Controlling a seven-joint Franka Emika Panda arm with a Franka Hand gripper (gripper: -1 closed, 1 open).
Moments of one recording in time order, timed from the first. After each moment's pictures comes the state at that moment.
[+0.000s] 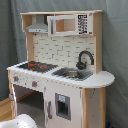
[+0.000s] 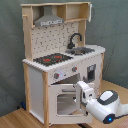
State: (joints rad) arm -0.61 -1.29 1.77 -2.04 -0.55 2.33 1.21
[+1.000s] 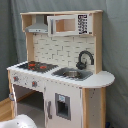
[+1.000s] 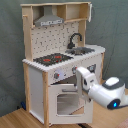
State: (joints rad) arm -0.55 -1.25 1.60 -1.99 -0.55 2.31 0.89
